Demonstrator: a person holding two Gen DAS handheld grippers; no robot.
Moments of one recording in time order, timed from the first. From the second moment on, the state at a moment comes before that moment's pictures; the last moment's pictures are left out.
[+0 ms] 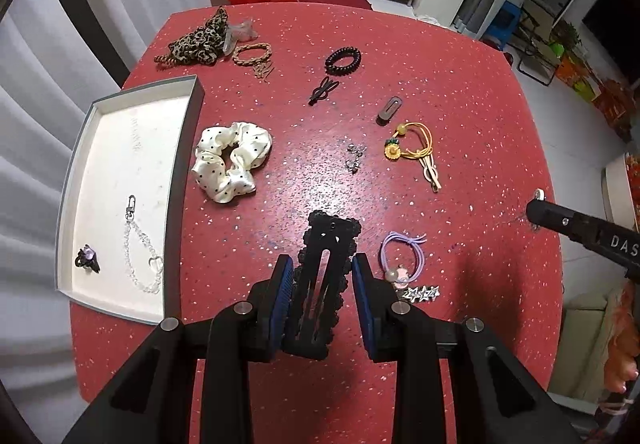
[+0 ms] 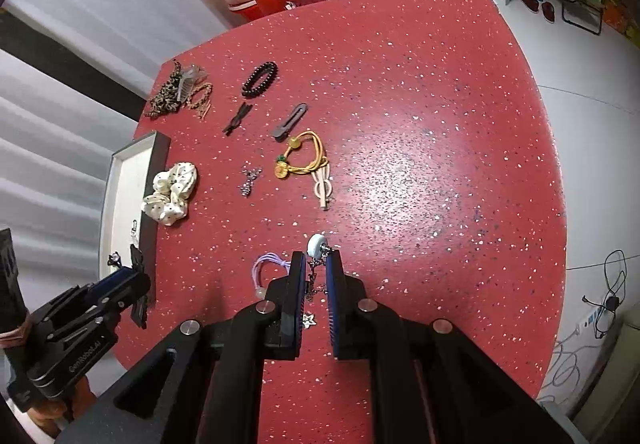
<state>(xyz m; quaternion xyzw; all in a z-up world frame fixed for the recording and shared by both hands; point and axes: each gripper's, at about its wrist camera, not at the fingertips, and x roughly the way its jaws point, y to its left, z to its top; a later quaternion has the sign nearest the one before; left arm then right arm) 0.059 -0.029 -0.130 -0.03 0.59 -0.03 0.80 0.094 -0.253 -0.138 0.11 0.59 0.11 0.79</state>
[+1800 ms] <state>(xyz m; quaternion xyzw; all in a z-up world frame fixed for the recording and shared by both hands) 0.099 0.252 -0.233 -0.08 0.60 0.09 0.79 0.163 0.122 -0.232 0.02 0.63 0.24 0.74</state>
